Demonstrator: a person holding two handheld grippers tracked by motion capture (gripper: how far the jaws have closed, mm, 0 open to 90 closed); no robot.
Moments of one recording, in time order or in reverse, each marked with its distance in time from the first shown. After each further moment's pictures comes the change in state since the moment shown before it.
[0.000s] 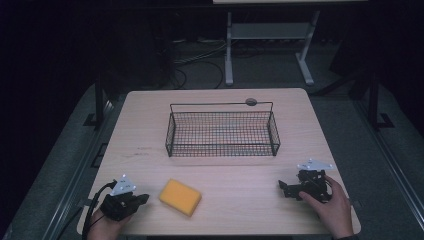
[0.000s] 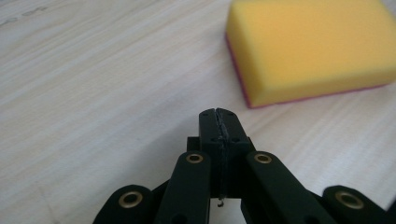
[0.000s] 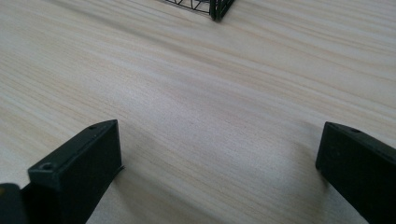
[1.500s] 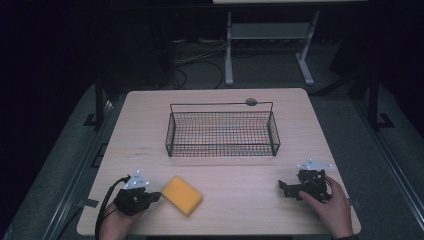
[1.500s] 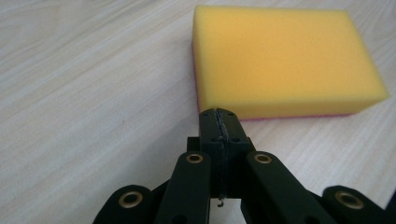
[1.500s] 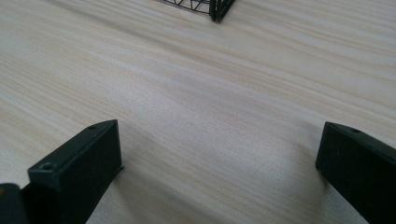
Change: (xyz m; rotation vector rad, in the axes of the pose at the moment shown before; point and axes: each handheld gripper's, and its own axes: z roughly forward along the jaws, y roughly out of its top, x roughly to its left) left arm -0.007 0.022 0.024 0.002 -0.087 0.017; right arm 0.000 0.000 0.000 0.000 0.000 -0.001
